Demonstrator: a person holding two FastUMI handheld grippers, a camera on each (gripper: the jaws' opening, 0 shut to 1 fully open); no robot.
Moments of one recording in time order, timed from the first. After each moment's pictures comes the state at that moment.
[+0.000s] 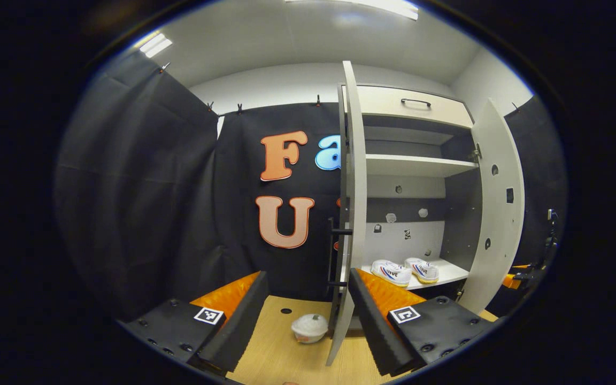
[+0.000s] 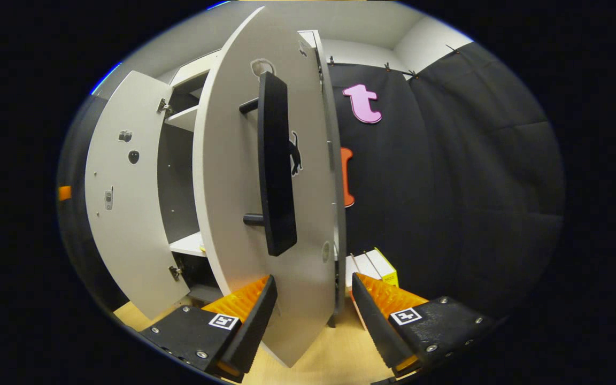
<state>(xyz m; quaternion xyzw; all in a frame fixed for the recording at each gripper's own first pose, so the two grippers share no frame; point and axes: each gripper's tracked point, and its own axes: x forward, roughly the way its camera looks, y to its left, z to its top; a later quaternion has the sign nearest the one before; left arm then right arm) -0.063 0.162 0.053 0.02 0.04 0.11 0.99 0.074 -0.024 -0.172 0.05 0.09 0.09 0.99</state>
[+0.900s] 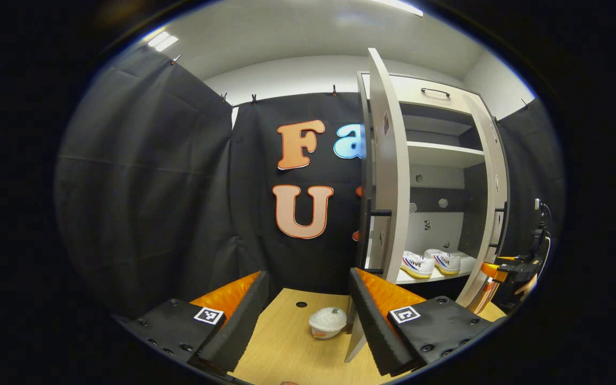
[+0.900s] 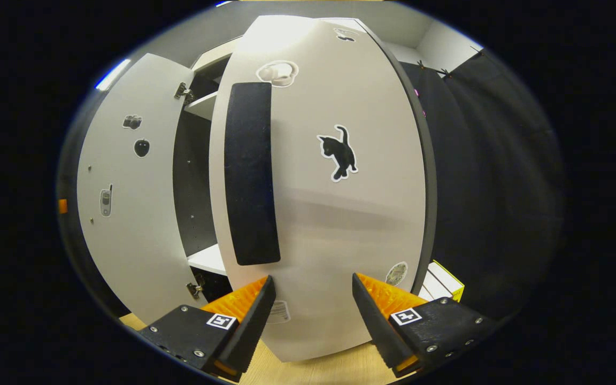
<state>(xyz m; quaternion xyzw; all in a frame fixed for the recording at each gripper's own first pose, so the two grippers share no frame) -0.058 0.207 0.023 0.01 0.06 0.14 0.99 0.150 0.088 -0.170 0.05 0.09 0.15 0.98</state>
